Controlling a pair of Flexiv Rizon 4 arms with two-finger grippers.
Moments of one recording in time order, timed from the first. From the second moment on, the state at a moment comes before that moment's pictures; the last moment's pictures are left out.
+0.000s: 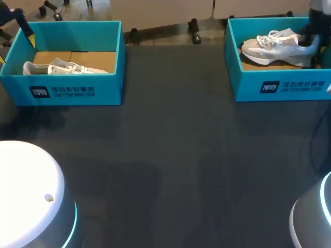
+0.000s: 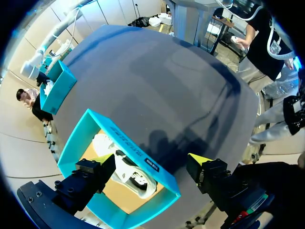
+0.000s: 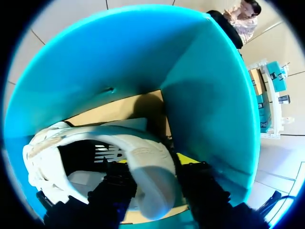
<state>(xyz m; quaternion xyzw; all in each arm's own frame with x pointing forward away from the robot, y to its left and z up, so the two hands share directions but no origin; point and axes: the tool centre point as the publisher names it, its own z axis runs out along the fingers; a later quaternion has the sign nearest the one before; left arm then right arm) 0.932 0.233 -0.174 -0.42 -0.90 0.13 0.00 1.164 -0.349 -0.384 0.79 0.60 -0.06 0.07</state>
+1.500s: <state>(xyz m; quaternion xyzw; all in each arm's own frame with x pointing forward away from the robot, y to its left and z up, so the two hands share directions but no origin) 0.932 0.233 -0.174 -0.42 -0.90 0.13 0.00 1.137 -0.313 -0.237 0.79 0.59 -0.09 0.10</state>
